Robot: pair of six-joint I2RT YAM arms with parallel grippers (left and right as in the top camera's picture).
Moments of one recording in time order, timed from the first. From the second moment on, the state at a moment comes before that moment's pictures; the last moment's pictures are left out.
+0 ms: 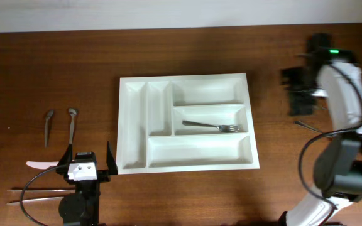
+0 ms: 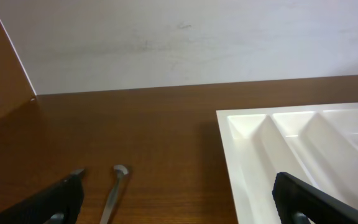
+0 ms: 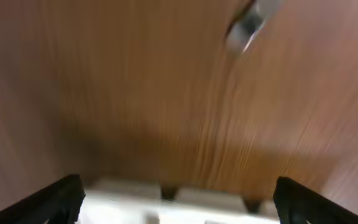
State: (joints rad) left arm 0.09 0.01 0.01 -0.08 0.00 0.09; right arm -0.24 1.92 1.66 -1.17 -0.09 1.31
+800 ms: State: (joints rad) left arm 0.09 0.01 0.01 -0.08 0.00 0.09; right arm -0.60 1.95 1.63 -1.19 0.03 1.25
